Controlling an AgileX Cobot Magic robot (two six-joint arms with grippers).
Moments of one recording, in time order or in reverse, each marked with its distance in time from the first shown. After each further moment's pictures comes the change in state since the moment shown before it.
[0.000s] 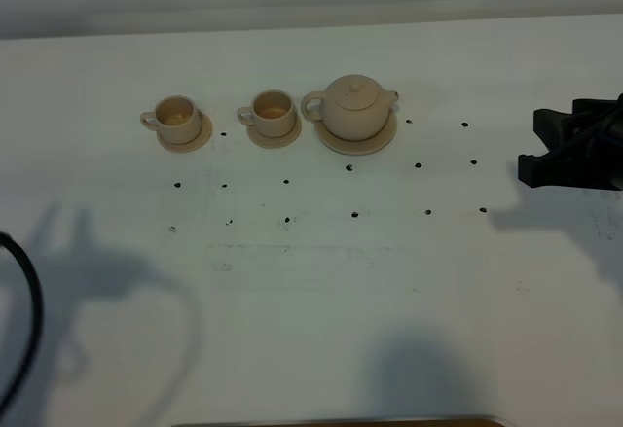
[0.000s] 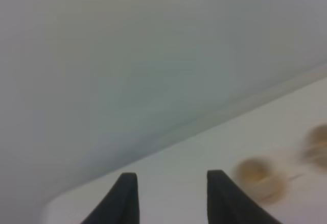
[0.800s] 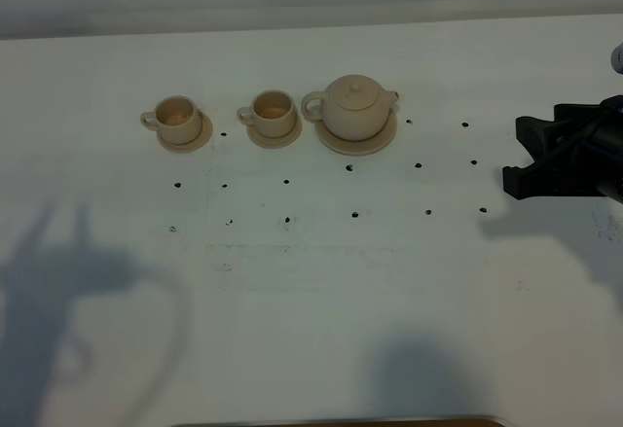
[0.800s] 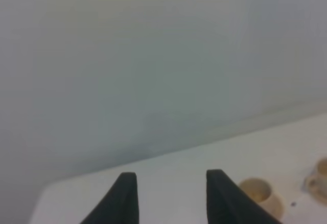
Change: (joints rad) left arm -0.146 -0.030 -0.038 -0.005 -0.099 -0.230; right arm 0.045 0.000 0.000 0.000 -0.002 -0.017
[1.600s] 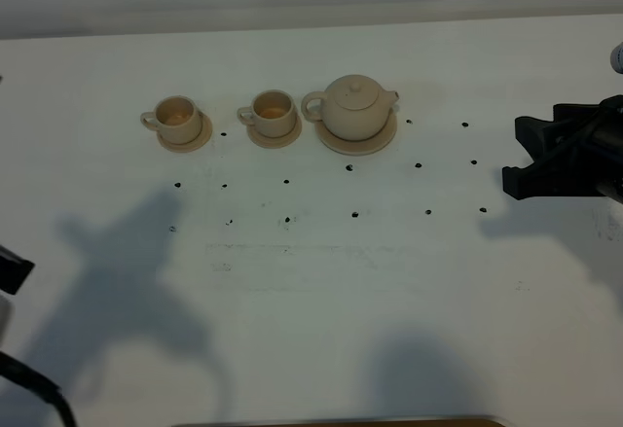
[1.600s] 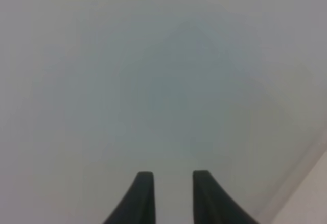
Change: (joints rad) left arm 0.000 0.035 -0.065 0.554 0.486 0.230; right arm 0.000 0.000 0.000 0.000 0.002 0.000
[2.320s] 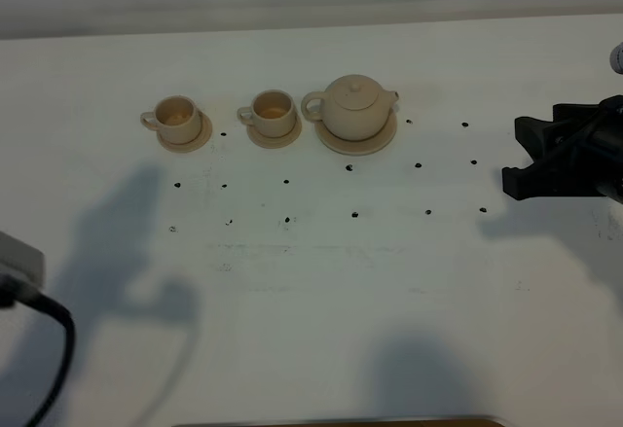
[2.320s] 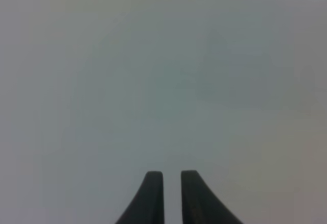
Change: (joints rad) left arm 0.126 0.050 0.000 0.552 -0.123 0.000; right arm 0.000 0.000 0.000 0.000 0.002 -0.005
